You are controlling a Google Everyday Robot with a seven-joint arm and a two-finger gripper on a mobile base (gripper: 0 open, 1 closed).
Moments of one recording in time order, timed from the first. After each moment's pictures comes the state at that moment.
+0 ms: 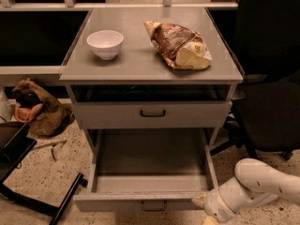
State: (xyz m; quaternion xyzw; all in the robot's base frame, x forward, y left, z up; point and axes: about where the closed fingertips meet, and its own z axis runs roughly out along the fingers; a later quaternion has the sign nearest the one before) arm 0.327 -0.141 0.487 -0.49 0.79 0.37 0.08
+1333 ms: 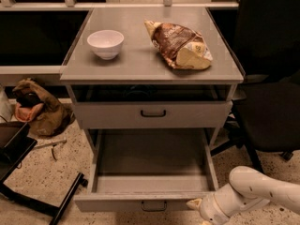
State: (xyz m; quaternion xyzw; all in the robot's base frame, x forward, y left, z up) arm 0.321 -0.137 0.444 -0.51 0.76 0.39 0.10
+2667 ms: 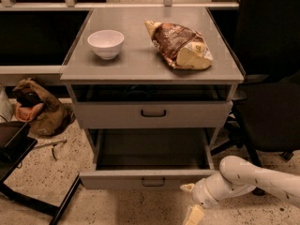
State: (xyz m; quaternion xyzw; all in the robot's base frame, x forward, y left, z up) arm 0.389 -0.125 0.414 -0.54 0.75 0.35 0.14
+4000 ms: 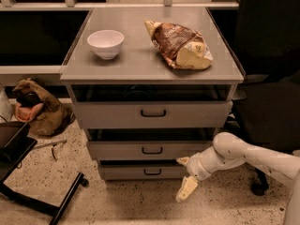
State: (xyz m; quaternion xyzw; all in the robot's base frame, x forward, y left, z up) arm 0.498 -0.120 0.428 -0.57 0.73 0.31 0.20
